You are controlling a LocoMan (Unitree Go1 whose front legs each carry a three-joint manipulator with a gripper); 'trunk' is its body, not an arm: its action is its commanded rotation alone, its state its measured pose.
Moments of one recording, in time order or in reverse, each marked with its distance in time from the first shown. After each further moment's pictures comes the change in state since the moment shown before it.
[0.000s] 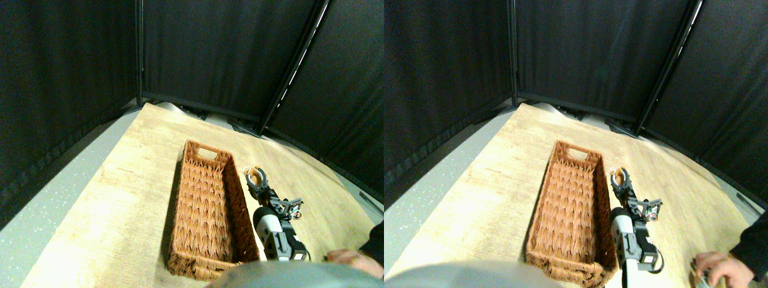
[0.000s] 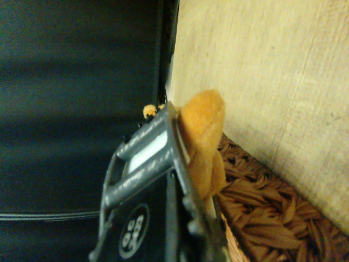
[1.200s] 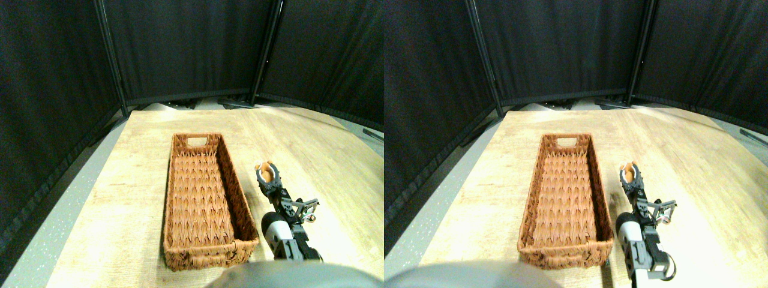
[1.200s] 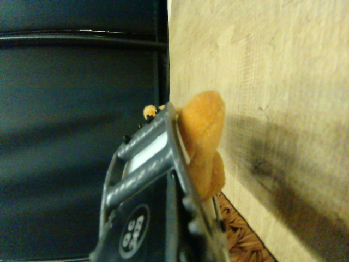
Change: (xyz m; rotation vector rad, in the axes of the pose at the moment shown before) right arm -0.032 -0.059 0.022 0.151 -0.205 -0.050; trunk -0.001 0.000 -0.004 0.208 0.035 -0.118
